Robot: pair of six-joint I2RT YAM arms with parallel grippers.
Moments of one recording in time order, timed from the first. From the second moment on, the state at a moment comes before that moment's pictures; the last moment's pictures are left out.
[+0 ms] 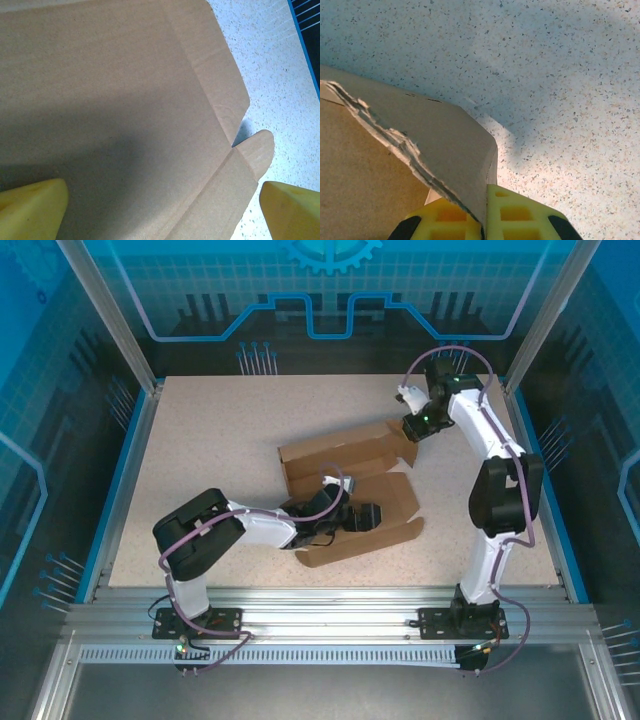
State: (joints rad) left arm -0.89 1.84 0.85 0.34 0.02 -0.85; right arm 0.12 1.94 1.79 -1.08 -0.21 -0.37
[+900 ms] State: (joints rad) left arm -0.89 1.84 0.87 0.32 0.02 -0.86; right arm 0.25 1.83 1.58 -0.97 -0.15 -0.25
